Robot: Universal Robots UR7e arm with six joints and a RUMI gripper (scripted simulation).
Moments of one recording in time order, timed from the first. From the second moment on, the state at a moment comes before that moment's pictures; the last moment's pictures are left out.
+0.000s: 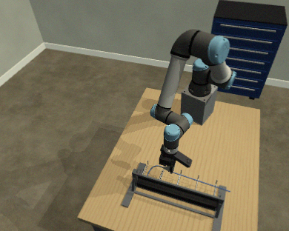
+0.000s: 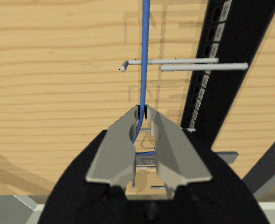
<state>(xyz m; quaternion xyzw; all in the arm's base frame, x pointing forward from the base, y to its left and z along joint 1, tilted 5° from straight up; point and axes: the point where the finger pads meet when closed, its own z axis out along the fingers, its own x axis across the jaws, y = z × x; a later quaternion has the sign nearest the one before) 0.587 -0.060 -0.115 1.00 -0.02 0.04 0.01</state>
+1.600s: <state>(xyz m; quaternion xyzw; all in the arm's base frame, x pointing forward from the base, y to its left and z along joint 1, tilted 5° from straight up) 0.600 -0.061 -0.121 1.00 -0.02 0.04 0.01</state>
